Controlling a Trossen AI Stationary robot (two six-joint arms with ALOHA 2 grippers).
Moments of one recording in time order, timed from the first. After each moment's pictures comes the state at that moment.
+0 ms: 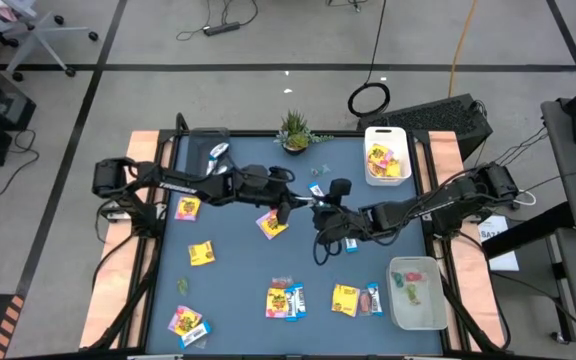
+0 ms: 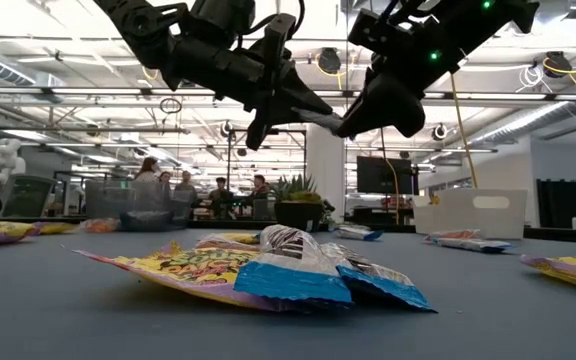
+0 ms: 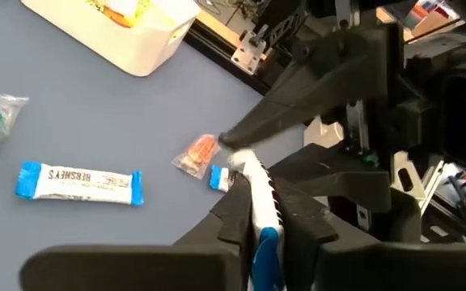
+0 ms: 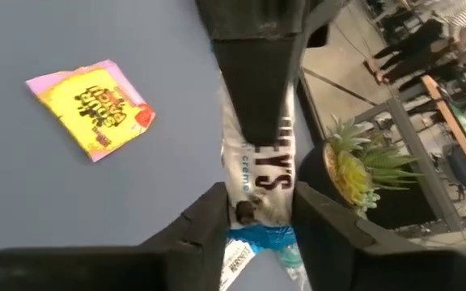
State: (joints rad) left arm 0.14 1.66 0.90 0.41 0.15 -0.53; right arm 0.20 1.54 0.89 -0.08 0.77 -0.17
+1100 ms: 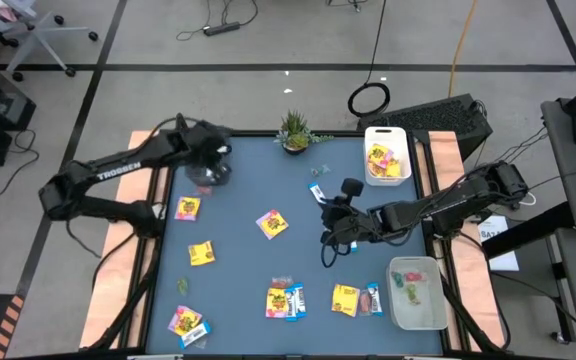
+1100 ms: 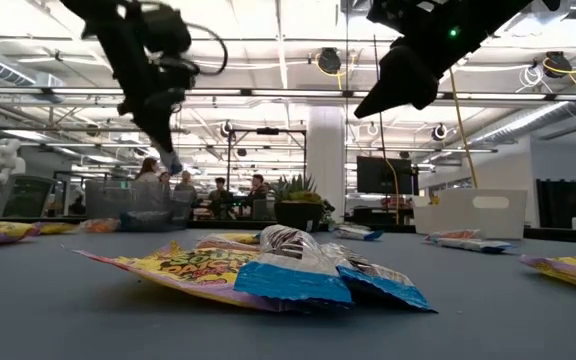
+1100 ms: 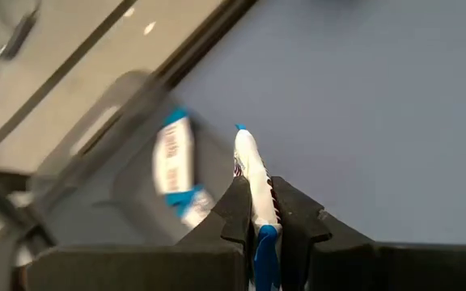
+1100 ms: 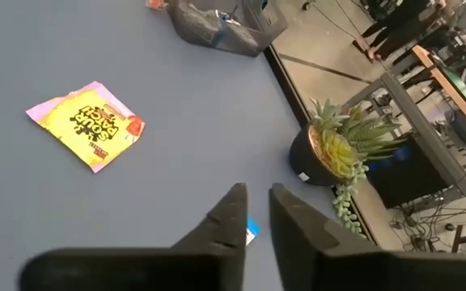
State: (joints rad) left arm 0.59 1.18 0.90 -0.71 -0.23 -0.05; right arm 0.24 1.45 0.90 -0.21 0.83 0.04
